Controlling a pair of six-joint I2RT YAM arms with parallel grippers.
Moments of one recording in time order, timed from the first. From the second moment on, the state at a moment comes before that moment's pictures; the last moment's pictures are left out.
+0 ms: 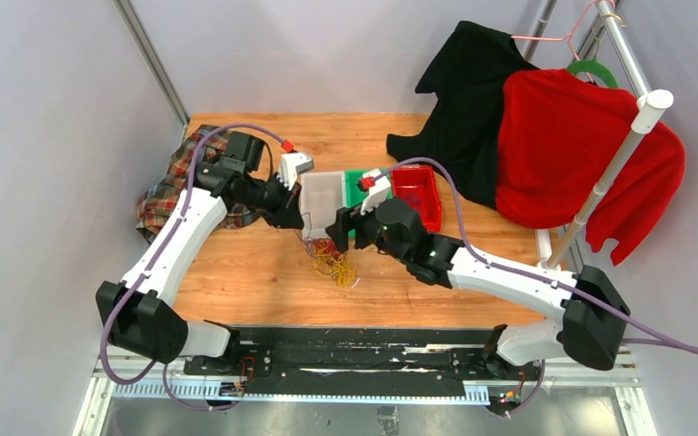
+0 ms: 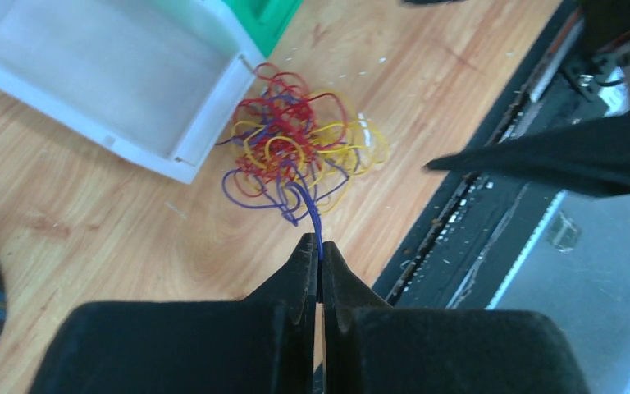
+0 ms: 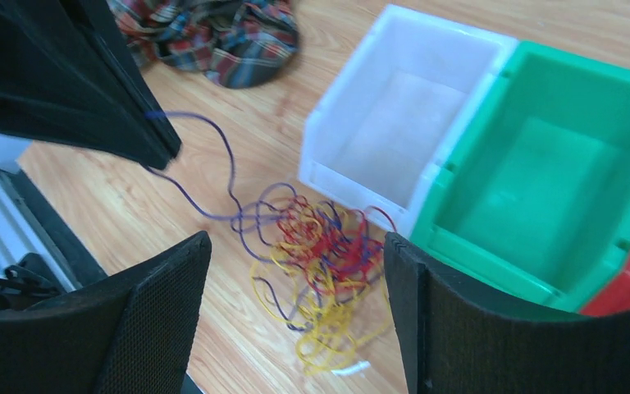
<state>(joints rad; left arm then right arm) -0.28 1.35 1.30 -0.98 0.64 0.34 0.98 1.30 0.89 0.10 0.20 0.34</state>
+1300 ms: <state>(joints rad) -0.33 1.43 2.30 -1.12 0.77 0.10 1.03 1.73 0.87 0.43 0.15 0.54</state>
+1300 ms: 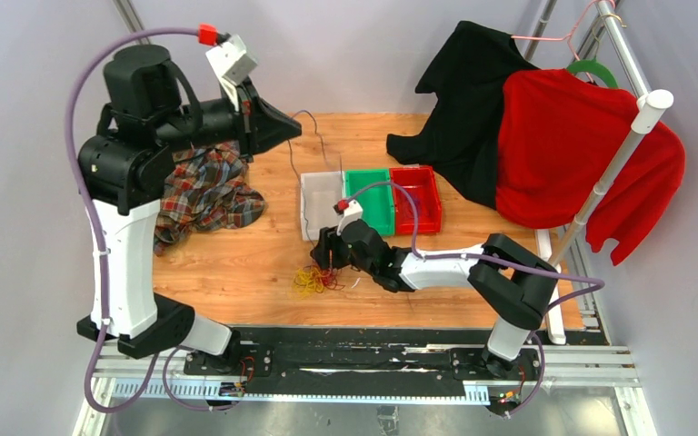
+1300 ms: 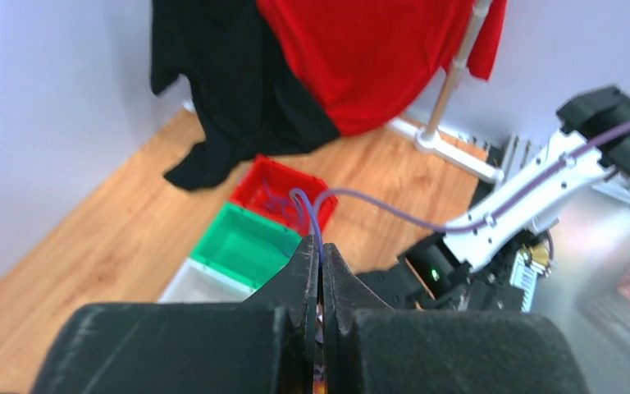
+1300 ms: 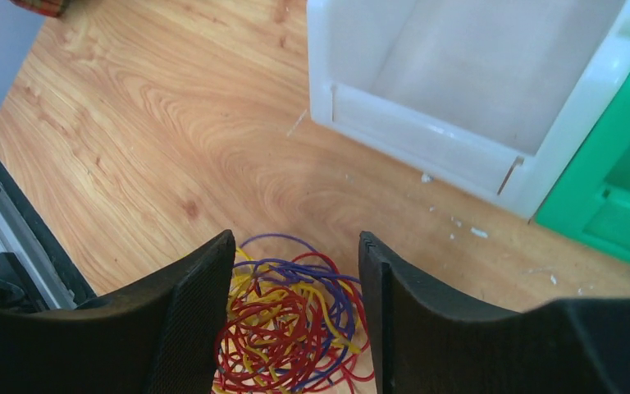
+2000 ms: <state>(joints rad) -0.34 1.36 2.40 -0.69 0.50 0.07 1.07 1.64 0.71 0.41 0.19 0.58</state>
